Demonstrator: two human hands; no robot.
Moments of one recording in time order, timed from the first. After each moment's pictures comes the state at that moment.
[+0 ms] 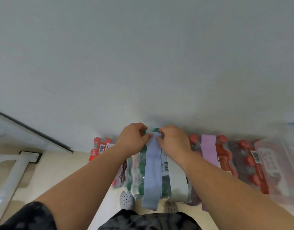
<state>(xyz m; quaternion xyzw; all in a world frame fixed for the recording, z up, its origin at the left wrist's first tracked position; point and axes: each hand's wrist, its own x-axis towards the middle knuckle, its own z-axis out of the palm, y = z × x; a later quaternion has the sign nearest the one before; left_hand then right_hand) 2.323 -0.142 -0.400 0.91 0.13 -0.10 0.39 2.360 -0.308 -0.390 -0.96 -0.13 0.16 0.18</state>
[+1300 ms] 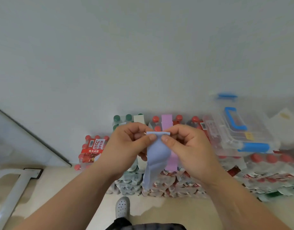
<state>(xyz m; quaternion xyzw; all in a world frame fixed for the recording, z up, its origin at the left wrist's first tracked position) 2.119 -0.321 -0.229 0.70 0.03 0.00 0.71 2.148 -0.503 -0.234 -0.75 -0.16 0.07 0.64</state>
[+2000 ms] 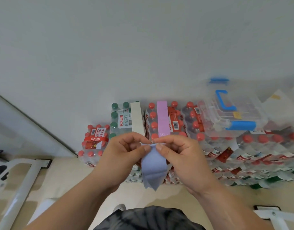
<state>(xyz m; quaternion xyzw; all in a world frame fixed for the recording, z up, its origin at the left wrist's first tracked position) 2.045 -0.360 -0.239 0.70 0.08 -0.02 0.71 2.077 -0.535 -0.260 -0.70 -0.07 0.14 0.70</state>
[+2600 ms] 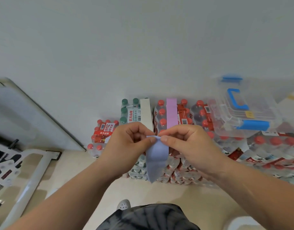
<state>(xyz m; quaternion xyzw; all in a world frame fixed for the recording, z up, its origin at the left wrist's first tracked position) 2.040 -0.348 -0.235 0.78 0.07 0.02 0.63 2.092 -0.534 -0.238 -0.70 -0.13 0.21 0.67</state>
